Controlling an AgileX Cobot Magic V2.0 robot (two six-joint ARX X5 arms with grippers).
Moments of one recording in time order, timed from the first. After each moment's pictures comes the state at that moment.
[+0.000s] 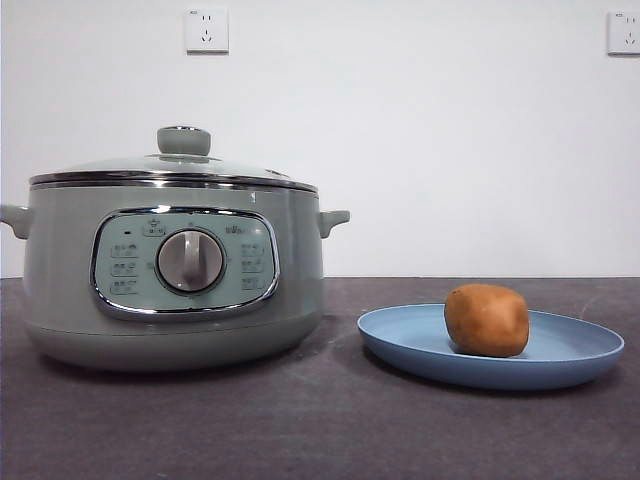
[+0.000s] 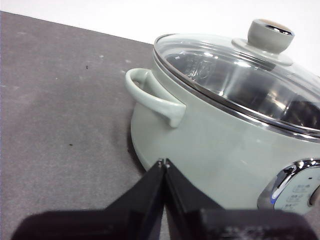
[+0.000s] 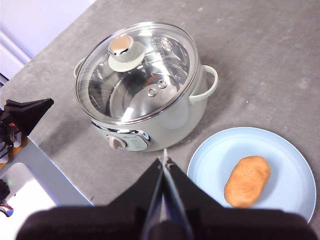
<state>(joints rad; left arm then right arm) -0.10 0.00 0.03 -0.20 0.10 -0.26 0.38 1.04 1.31 -0.92 -0.41 -0.02</state>
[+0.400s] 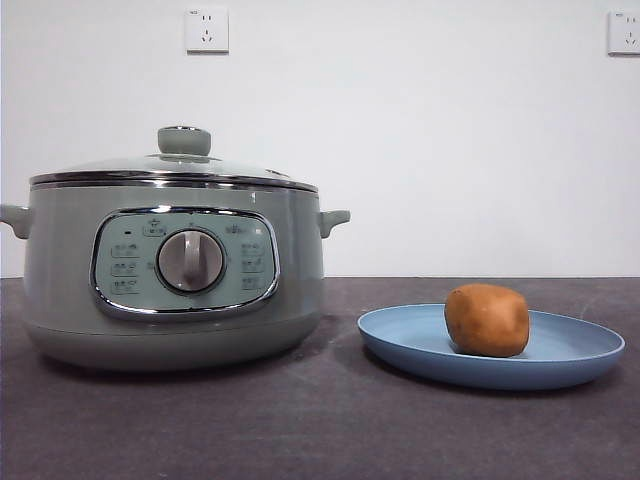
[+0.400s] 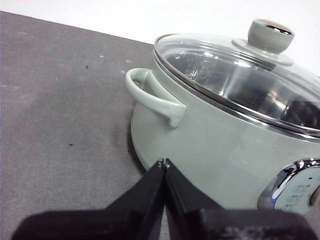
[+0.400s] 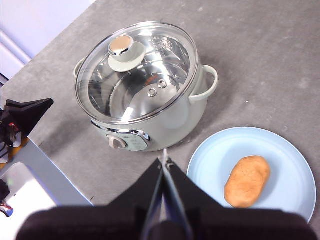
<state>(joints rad) -0.10 0.00 0.03 -0.20 0.10 -0.26 0.38 1.04 1.31 -0.92 -0.41 -0.02</state>
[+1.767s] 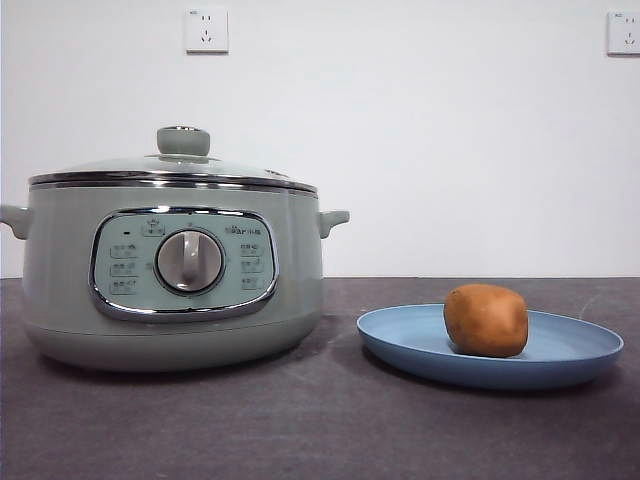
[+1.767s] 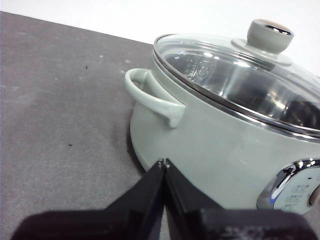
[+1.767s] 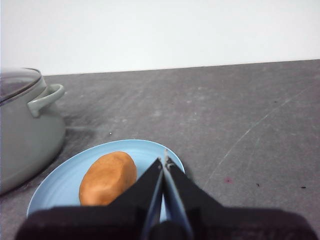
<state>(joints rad) -0.10 0.00 0.03 -0.20 0.10 -0.26 0.01 0.03 0.03 -0.08 -0.26 0.07</state>
